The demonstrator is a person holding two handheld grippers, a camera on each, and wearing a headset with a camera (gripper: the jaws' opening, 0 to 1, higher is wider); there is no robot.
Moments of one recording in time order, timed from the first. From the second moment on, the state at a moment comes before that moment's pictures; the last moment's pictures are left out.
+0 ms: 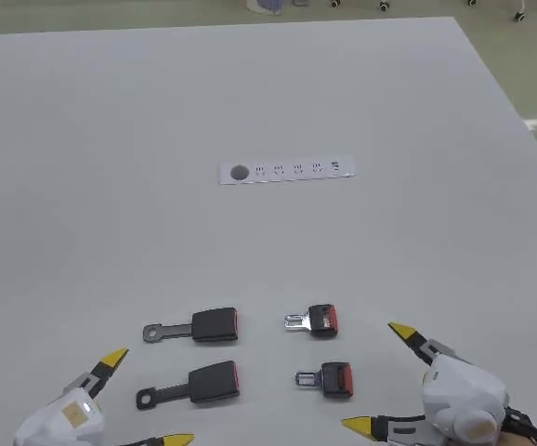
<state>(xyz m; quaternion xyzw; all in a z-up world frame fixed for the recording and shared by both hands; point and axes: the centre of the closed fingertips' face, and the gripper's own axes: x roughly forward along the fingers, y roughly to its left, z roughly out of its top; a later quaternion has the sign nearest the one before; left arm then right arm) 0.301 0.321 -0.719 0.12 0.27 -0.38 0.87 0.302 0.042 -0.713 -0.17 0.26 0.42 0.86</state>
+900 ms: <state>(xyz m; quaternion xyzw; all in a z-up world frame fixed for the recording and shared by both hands) 0.304 0.321 -0.714 0.11 0.26 -0.38 0.88 0.303 0.043 -0.711 -0.17 0.25 0.42 0.86</state>
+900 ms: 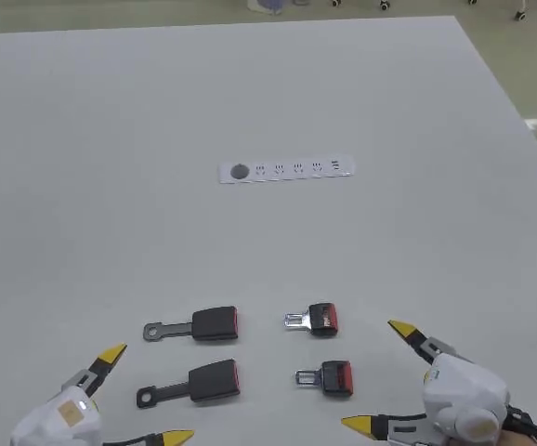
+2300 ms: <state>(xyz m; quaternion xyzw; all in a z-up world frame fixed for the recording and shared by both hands) 0.308 0.307 -0.724 0.17 0.29 -0.43 0.84 0.305 0.042 -0.713 -0.20 0.26 0.45 0.83</state>
